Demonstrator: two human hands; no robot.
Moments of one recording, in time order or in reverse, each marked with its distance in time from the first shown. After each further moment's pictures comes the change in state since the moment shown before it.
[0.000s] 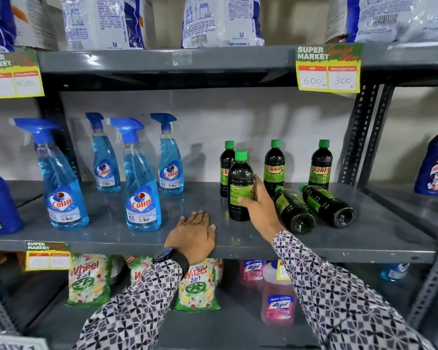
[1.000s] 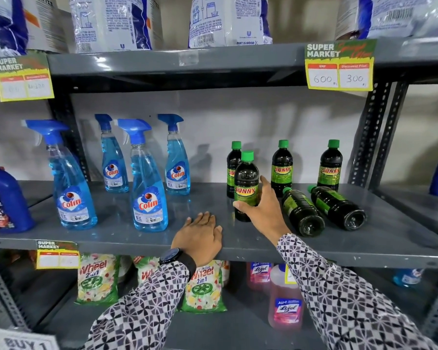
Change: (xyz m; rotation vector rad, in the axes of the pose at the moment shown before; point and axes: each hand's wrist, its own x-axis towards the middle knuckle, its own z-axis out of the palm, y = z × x) left_hand 0.000 0.000 0.000 -0.006 -0.009 -0.015; right_hand 0.002 0.001 0.005 -0.246 0.041 -0.050
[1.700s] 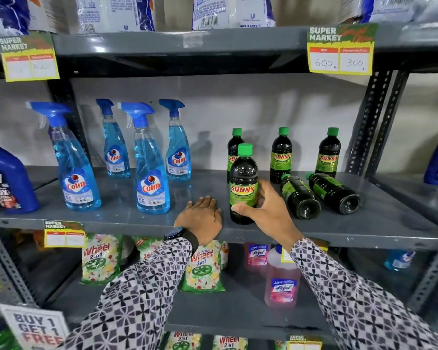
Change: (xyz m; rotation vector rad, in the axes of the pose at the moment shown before) left_hand 0.000 0.000 -0.001 -0.007 -0.036 -0.006; right_hand -0.058 -0.011 -0.020 0.145 -0.134 -0.051
